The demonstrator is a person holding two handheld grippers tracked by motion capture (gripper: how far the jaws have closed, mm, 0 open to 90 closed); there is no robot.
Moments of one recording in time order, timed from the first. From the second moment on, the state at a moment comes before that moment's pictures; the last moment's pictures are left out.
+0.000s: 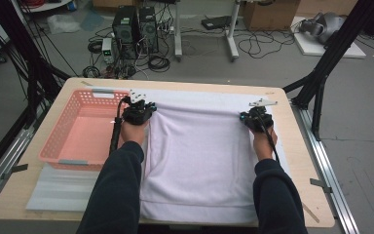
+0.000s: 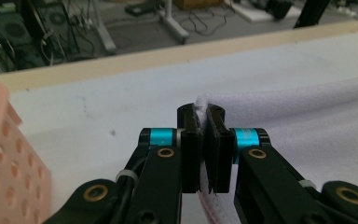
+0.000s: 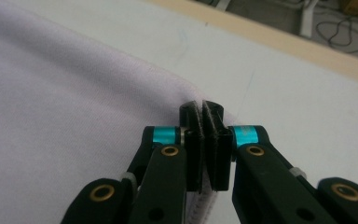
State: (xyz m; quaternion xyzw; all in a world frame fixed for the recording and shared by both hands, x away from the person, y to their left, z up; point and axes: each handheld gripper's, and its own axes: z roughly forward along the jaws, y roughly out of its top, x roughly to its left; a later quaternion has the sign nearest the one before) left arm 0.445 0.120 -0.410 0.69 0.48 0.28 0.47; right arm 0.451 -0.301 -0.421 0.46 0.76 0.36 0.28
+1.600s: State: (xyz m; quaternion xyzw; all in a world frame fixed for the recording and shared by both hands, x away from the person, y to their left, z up) left arm 0.244 0.134 -0.429 0.75 0.38 0.16 0.51; right arm 0.243 -0.319 -0.428 0.43 0.79 0.38 0.22
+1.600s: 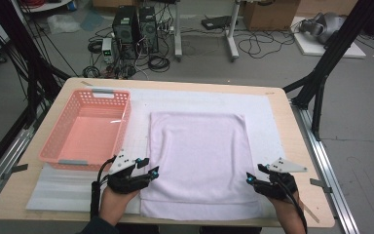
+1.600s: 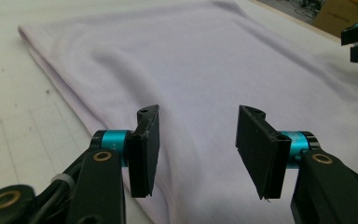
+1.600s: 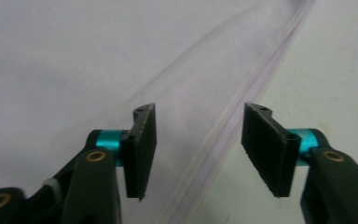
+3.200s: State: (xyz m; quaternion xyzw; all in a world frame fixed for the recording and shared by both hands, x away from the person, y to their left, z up) left arm 0.161 0.159 -0.430 0.76 0.40 0.13 0.50; right arm 0.167 -0.324 -0.419 0.38 0.82 0.39 0.17
